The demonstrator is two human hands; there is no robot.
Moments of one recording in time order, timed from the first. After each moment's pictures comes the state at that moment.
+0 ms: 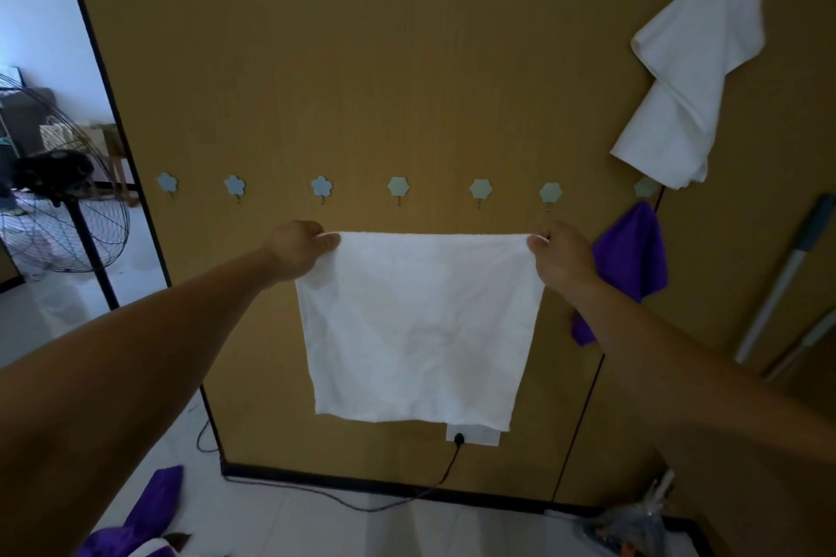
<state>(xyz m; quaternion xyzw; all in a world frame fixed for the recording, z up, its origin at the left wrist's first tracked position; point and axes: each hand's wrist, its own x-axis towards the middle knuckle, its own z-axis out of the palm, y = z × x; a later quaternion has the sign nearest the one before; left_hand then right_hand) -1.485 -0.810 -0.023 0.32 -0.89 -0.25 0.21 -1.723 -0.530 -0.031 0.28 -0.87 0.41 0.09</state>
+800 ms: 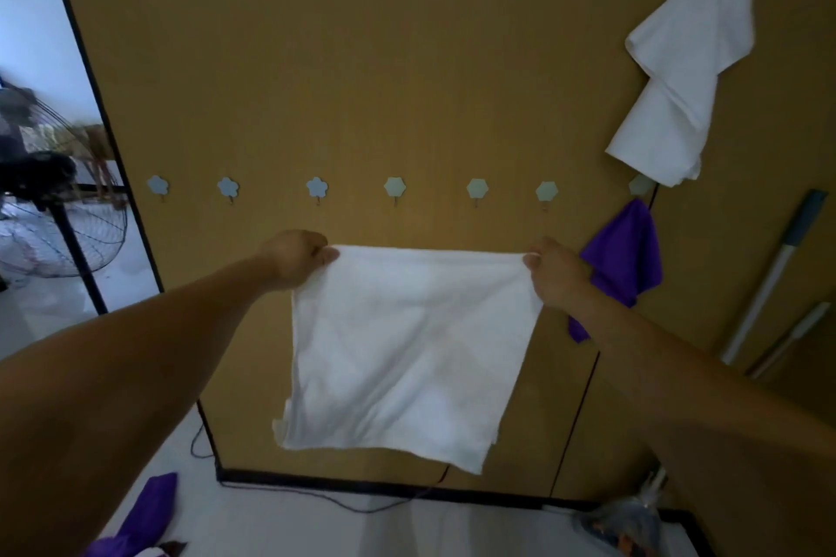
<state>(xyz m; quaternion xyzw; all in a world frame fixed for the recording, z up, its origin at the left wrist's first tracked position) -1.488 -0.832 -0.031 0.22 -0.96 -0.07 0.15 -1.724 -0.532 -0.046 0.30 -0.90 0.29 0.09</state>
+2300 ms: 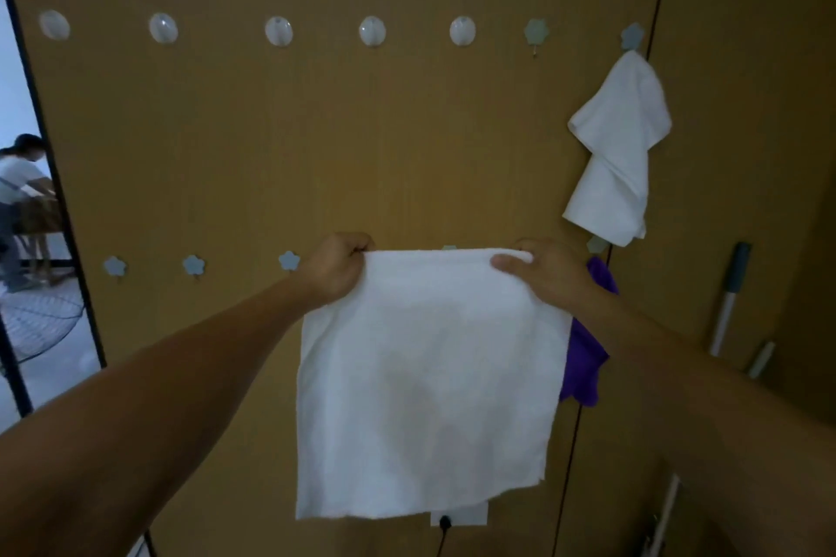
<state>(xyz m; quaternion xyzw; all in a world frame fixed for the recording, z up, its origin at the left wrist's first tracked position) -1.547 -0.789 0.046 0.06 -0.91 -0.23 0.34 -1.720 -0.519 0.044 0.38 -0.83 0.39 0.10</state>
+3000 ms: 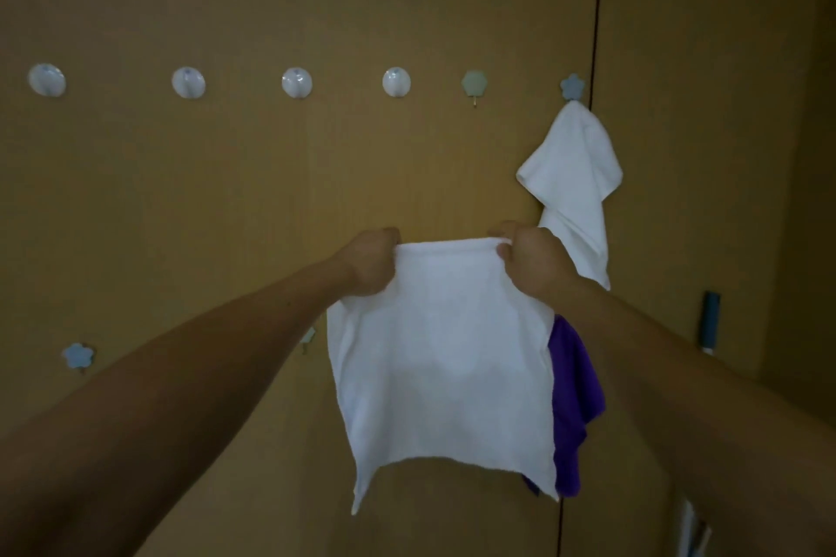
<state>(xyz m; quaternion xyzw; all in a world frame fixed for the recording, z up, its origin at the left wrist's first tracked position) -1.710 -0.730 0.139 0.06 -0.96 -0.05 0.27 -1.831 -0.514 0.121 0.36 -0.85 0.27 0.28</state>
